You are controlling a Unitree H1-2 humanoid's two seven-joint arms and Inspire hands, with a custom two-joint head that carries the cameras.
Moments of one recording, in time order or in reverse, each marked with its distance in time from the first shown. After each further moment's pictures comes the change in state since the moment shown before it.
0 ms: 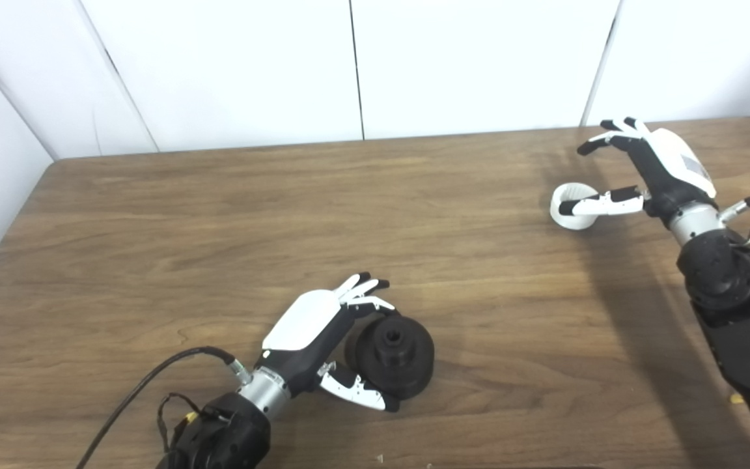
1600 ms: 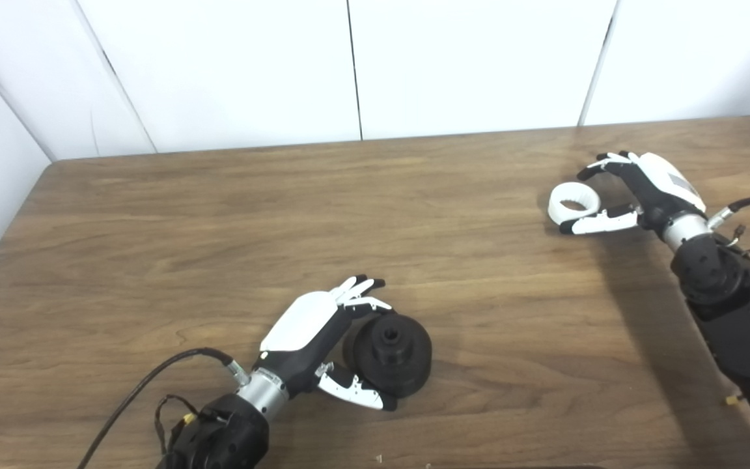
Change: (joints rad) left arm 0.004 -0.007 0.009 -0.004 -0.008 0.023 -0.020; right arm -0.043 -0.012 0.045 0.182 0.002 -0.011 0.019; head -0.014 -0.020
